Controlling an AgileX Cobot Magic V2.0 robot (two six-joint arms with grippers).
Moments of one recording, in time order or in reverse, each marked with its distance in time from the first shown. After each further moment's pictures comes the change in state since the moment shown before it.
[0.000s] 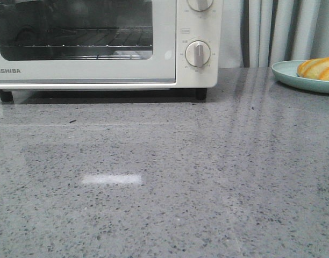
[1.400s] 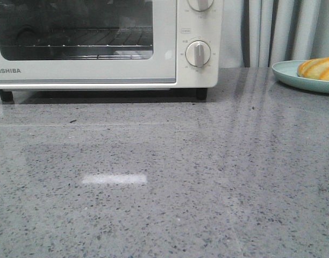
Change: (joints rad) left arm 0.000 0.000 0.000 -0.181 -0.233 0.000; right arm 0.000 0.000 0.000 0.011 -0.346 0.021
